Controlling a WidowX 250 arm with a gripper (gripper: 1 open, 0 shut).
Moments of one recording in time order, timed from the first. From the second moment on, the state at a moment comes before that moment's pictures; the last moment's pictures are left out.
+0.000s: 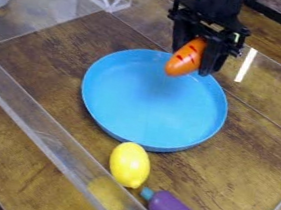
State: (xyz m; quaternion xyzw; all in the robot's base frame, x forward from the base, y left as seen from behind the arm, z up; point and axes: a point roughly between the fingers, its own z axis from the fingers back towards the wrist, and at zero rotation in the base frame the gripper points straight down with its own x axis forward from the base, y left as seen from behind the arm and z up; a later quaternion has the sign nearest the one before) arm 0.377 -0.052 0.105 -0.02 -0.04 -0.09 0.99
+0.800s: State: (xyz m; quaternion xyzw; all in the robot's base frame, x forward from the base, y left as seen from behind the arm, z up) arm 0.369 -0.046 0.119 -0.01 -0.05 -0.11 0.99
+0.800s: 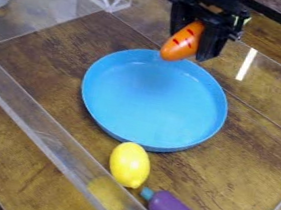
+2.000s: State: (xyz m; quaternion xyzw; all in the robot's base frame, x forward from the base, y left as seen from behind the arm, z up) arm 0.350 -0.026 0.131 0.03 -0.06 -0.10 0.99
